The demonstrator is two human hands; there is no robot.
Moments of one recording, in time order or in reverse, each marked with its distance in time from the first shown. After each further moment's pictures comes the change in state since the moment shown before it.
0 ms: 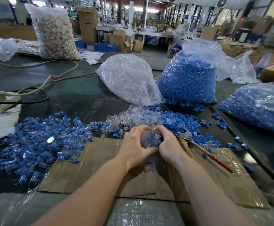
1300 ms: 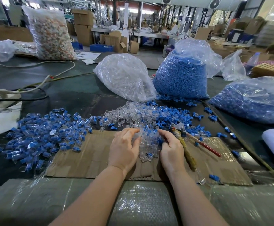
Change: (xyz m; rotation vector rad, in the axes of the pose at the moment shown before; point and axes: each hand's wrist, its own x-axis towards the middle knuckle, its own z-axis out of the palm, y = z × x) left_hand -0.048 0.003 0.000 0.126 0.268 0.075; right_hand -0.051 0.026 0.015 0.052 0.408 -0.026
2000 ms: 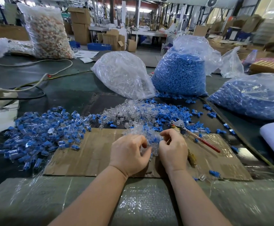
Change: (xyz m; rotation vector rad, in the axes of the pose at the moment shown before) left_hand -0.012 0.017 -0.011 0.145 0.006 0.281; right_hand -0.006 -0.001 -0.001 -0.198 0.160 -0.092
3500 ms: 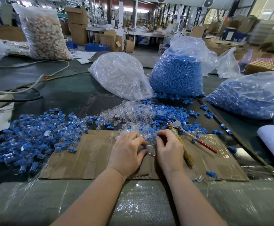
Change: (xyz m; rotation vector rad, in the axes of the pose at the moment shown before) left_hand 0.002 -0.010 0.014 -0.004 -0.158 -0.004; right_hand 0.002 0.003 0.000 0.084 -0.055 -0.073
